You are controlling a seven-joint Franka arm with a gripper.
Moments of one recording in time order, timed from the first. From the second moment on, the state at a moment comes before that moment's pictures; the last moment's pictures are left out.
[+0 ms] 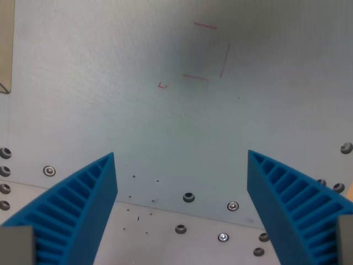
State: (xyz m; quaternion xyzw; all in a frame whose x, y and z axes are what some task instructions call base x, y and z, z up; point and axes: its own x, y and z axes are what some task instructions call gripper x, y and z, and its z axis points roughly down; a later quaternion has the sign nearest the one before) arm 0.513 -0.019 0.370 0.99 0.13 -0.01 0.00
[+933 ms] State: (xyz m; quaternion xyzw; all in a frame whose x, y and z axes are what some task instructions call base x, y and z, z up) arm 0.513 -0.019 0.370 0.99 0.16 -0.01 0.00
